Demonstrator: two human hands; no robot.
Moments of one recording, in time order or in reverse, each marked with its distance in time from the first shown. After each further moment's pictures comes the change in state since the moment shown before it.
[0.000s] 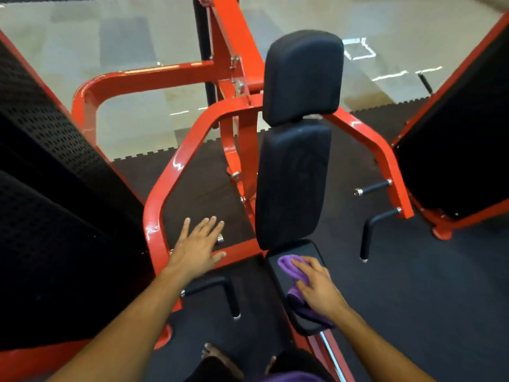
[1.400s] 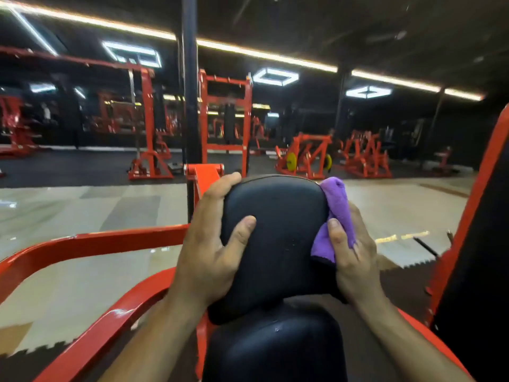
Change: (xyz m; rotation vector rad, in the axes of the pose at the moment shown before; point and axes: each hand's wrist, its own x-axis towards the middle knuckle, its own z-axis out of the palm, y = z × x) left_hand 0.310 0.074 -0.238 -0.720 1.192 0.421; right_hand 0.336 -0.090 -0.314 0.370 1.038 -0.967
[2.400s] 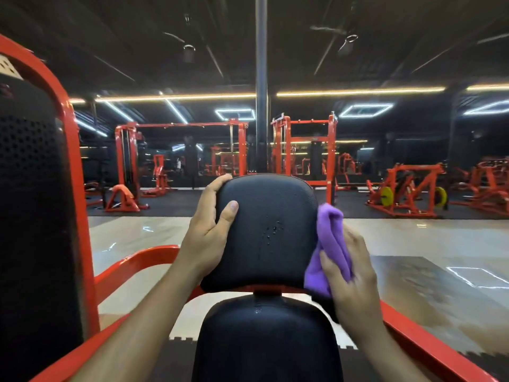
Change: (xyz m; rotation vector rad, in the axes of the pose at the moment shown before) left_hand -0.018 0.040 0.026 0.193 0.179 -0.247; right_hand -0.039 0.040 -0.014 0.437 -0.152 -0.112
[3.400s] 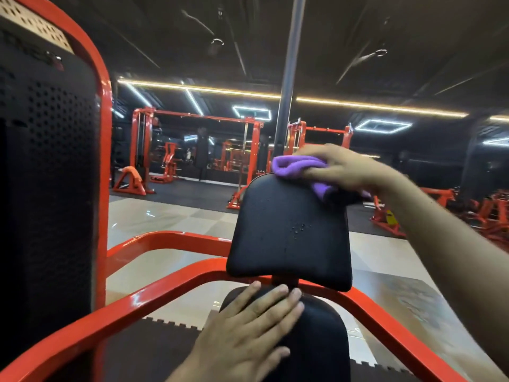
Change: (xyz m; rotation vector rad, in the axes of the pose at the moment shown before) left_hand -0.139 -0.070 0.027 1.001 -0.256 0.807; right_hand 0.204 -0.080 0.023 -0.455 -0.901 -0.260
